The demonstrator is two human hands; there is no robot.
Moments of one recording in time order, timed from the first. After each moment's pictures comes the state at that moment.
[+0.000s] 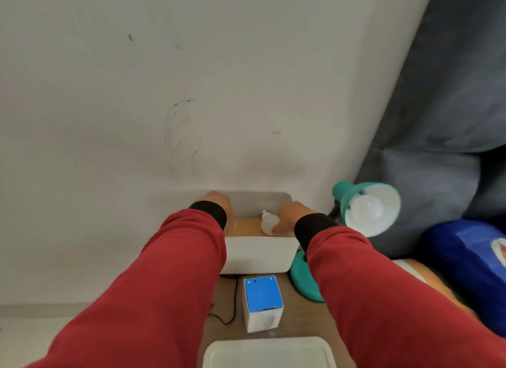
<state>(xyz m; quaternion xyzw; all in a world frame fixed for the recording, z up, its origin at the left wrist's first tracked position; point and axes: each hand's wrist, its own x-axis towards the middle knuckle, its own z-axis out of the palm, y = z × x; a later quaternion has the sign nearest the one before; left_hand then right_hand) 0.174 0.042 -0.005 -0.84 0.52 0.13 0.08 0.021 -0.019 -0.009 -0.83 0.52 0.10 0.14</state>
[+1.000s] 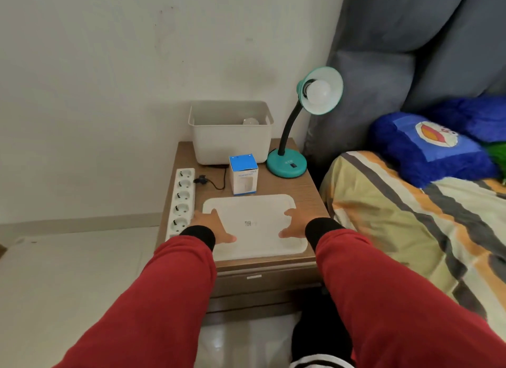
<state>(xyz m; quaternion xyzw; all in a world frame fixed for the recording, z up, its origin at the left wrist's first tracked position) 0.039 0.281 -0.158 -0.84 0.46 0.29 0.07 -0.156 0.194 -0.137 -0.77 0.55 0.18 0.26</state>
